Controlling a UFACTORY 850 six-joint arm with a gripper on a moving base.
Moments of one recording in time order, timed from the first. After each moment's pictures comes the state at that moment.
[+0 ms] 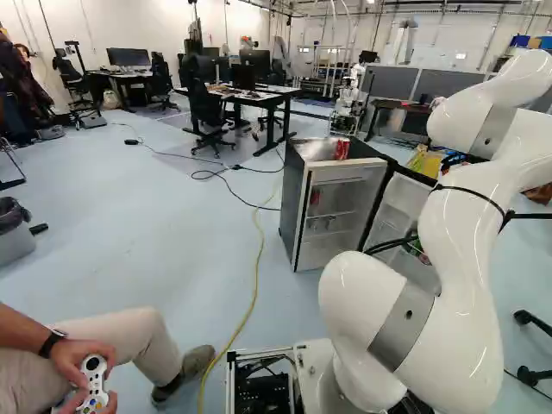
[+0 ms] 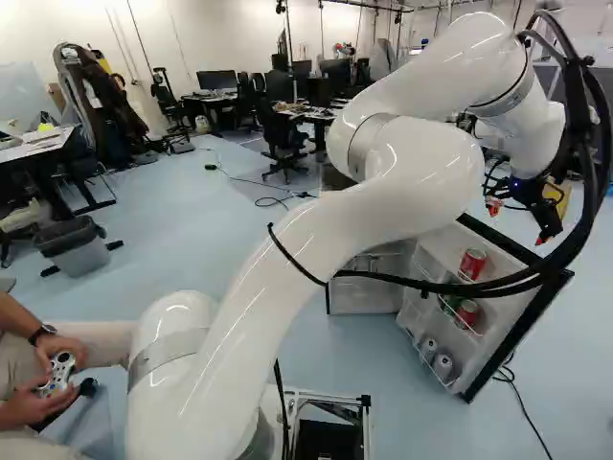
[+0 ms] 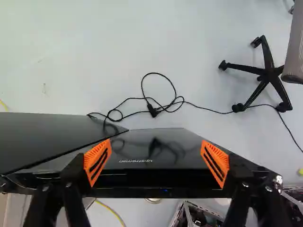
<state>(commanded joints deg) -54.1 -55.9 -120.1 -2.6 -41.8 15.0</state>
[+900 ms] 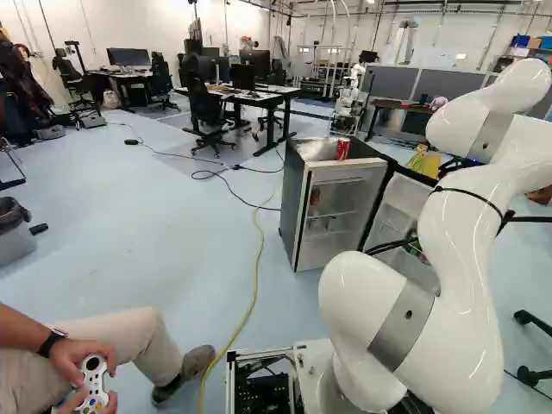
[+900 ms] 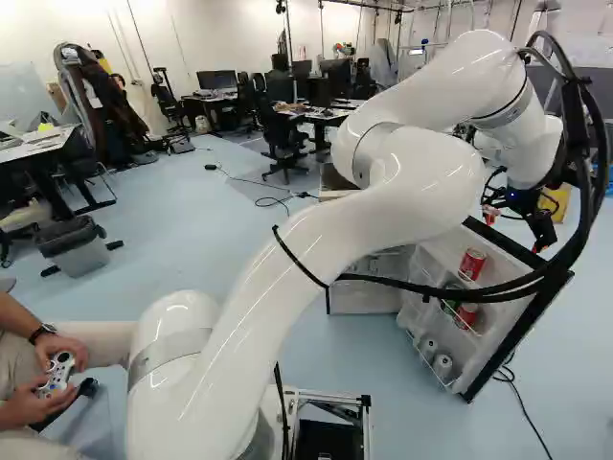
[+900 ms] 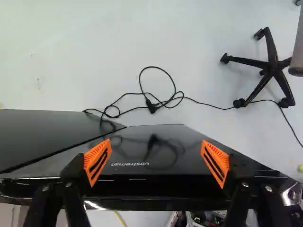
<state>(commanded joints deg) -54.3 -57.1 -119.4 -2.6 -41.8 15.0</state>
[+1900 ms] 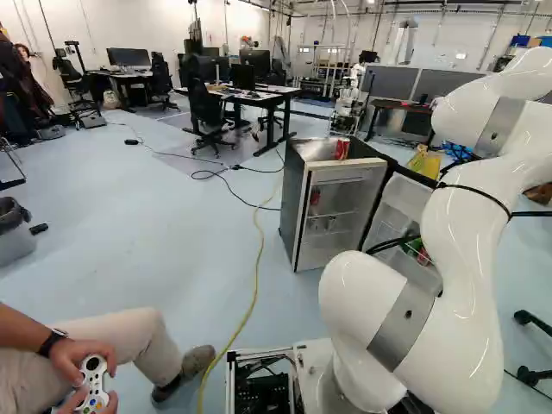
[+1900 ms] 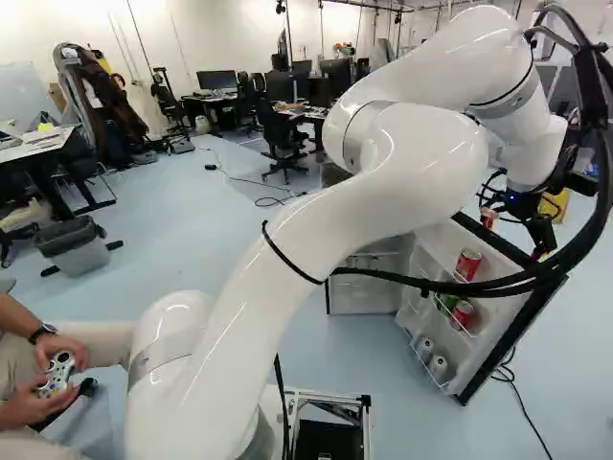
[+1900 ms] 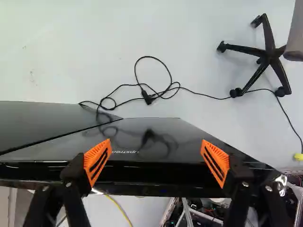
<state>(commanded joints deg) -55.1 -52.0 -111.2 -2.6 -41.8 15.0</state>
